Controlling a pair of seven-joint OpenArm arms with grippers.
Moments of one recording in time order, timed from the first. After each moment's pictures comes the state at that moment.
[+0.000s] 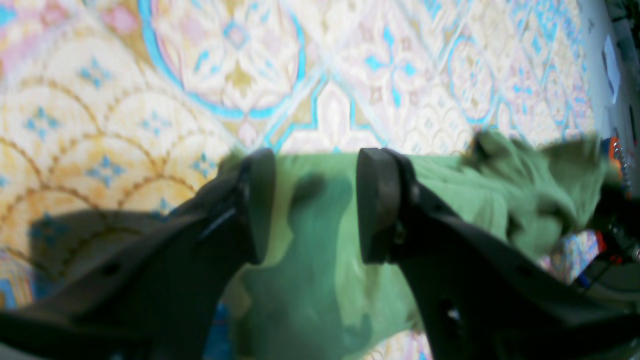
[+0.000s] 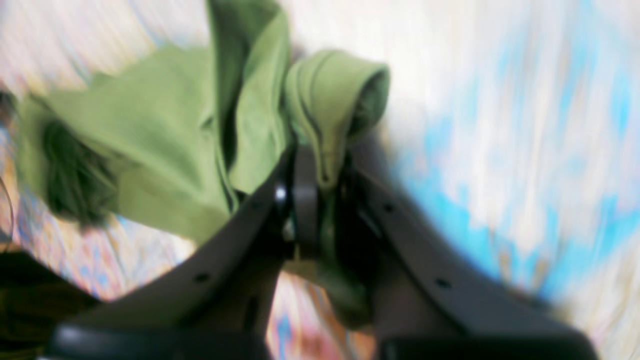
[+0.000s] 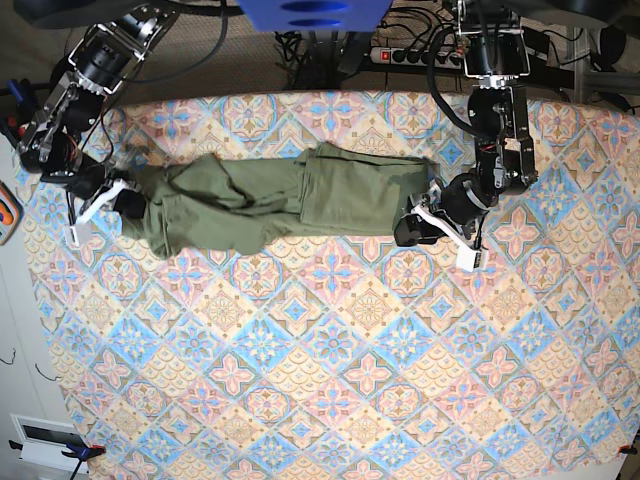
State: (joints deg) left arm 2.7 -8.0 -9.2 89.1 -42.1 -17.3 51.9; right arm 0.7 13.4 41.9 79.9 44.7 41.0 -75.4
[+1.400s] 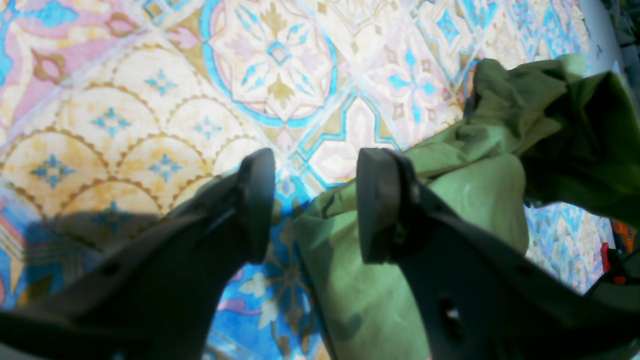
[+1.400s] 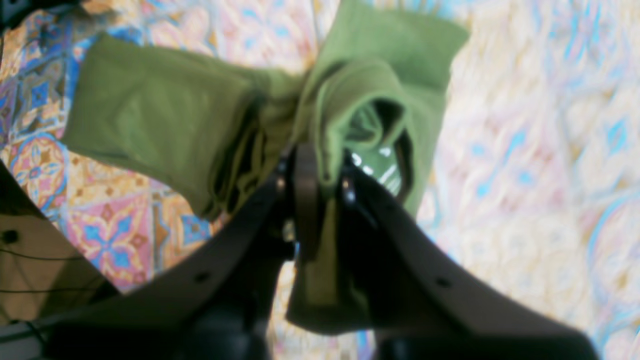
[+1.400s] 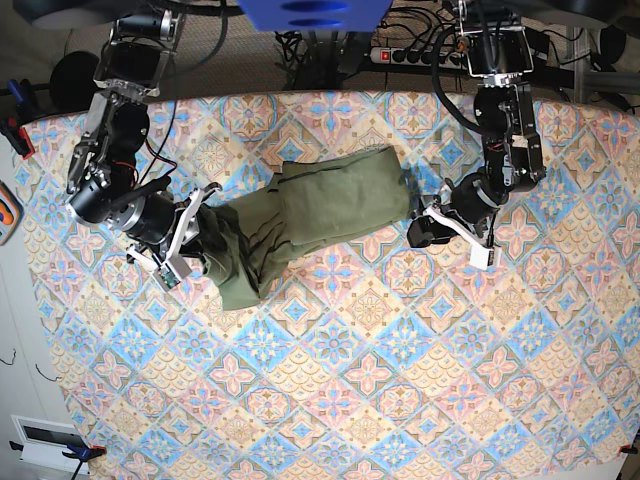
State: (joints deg) left arm 3.2 -8.0 -12.3 89.1 -41.8 -17.2 51.7; right arm 1.6 10.4 14.3 107.2 40.6 40.9 -75.1
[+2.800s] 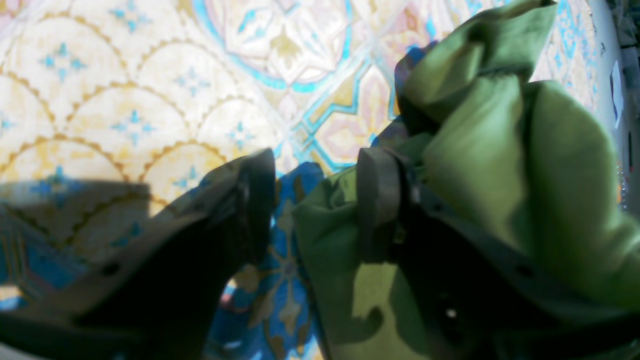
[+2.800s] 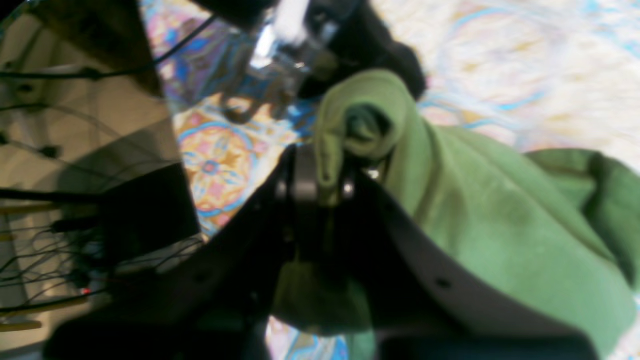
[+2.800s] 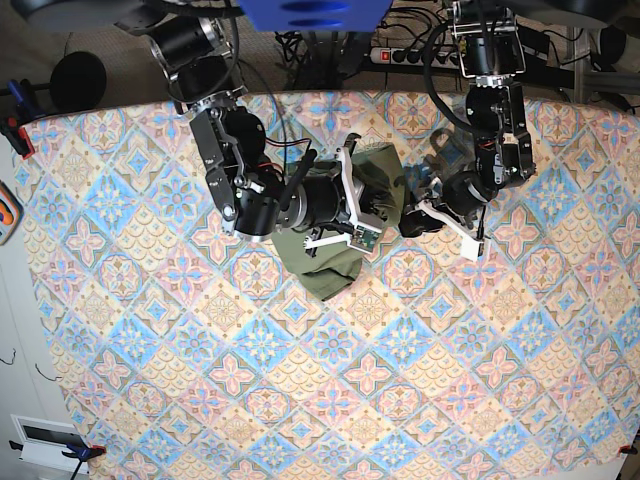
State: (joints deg) left arm 2.9 -6.4 -12.1 84.2 -41.6 -17.0 51.7; right arm 8.6 0.1 -22.6 98.4 34.1 40.9 -74.6
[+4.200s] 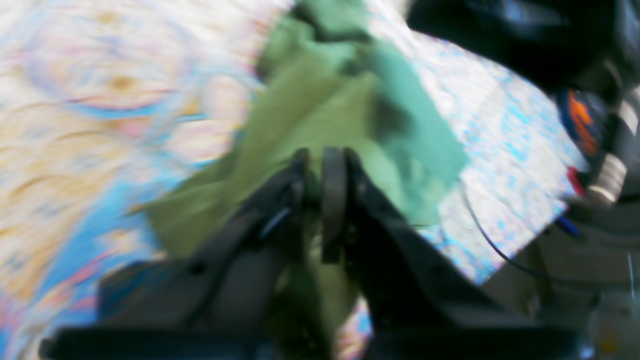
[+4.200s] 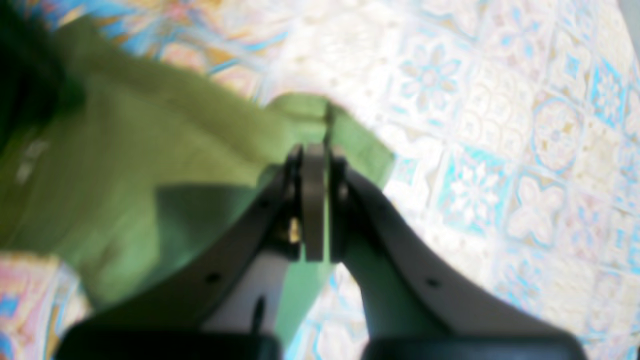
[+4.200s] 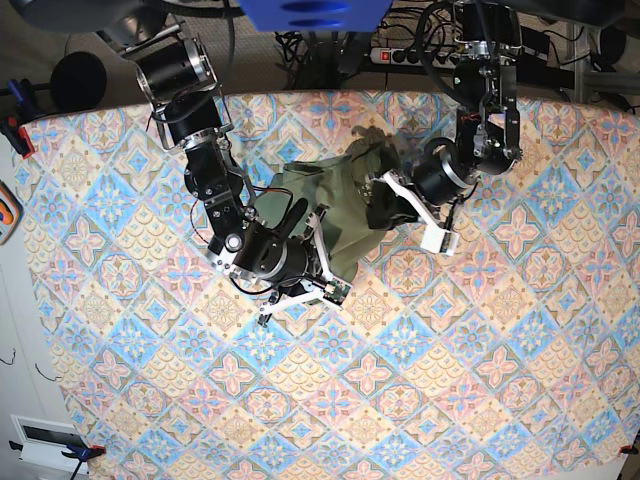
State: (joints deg) left arm 10.4 -7.1 -1.4 105.5 -41.5 -17.3 52.5; right arm 16.4 2.9 -22.5 92.0 0.5 40.8 -56.2
